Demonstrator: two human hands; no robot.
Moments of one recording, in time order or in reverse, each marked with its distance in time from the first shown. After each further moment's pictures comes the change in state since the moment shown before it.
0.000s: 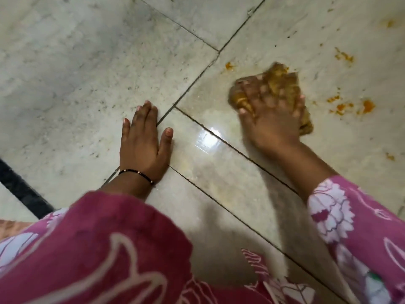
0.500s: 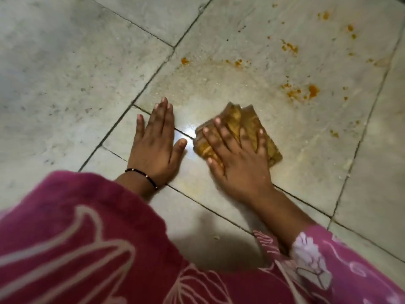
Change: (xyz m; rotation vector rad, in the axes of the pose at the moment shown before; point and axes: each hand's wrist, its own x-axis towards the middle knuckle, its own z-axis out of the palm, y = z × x) left_hand -0.009 0.065 0.029 0.059 -0.147 0.324; right_hand -0.103 0.022 0.021 -0.095 0.033 -0.153
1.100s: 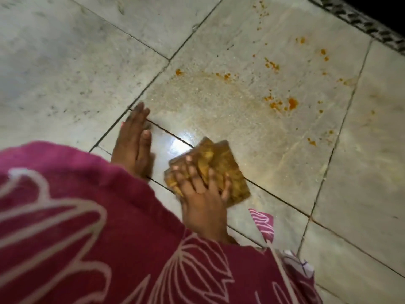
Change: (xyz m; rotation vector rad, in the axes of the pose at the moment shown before) left_hand -0.015 -0.007 -0.018 -0.516 0.324 -0.102; right_hand -0.053 -0.077 0.009 0.187 0.014 0.122
